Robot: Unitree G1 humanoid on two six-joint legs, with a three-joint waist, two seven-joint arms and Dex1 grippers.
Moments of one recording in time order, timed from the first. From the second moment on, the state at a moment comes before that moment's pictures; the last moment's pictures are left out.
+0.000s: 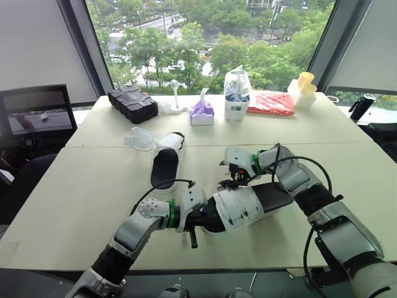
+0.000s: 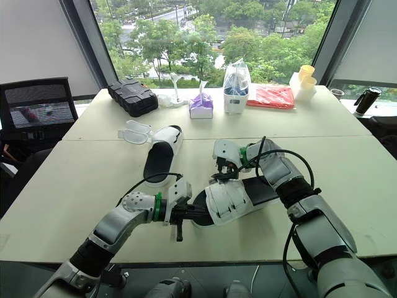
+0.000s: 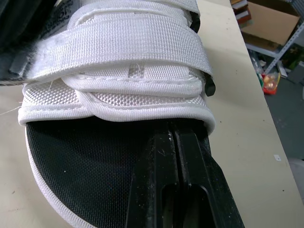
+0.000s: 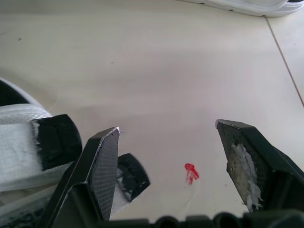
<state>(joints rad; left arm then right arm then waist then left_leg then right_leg) -0.39 0.34 -0.38 -0.04 -0.23 0.46 -1.00 -0.92 -0.55 0.40 0.57 -0.10 0.12 1.03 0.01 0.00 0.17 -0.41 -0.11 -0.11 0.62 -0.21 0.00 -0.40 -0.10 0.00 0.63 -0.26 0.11</state>
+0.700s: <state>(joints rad) -0.42 0.32 -0.37 0.09 -0.23 0.34 -1.02 -0.51 -1.02 0.21 0.39 -0.31 -0.88 0.76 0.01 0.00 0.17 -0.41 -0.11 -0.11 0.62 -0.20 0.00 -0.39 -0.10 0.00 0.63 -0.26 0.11</state>
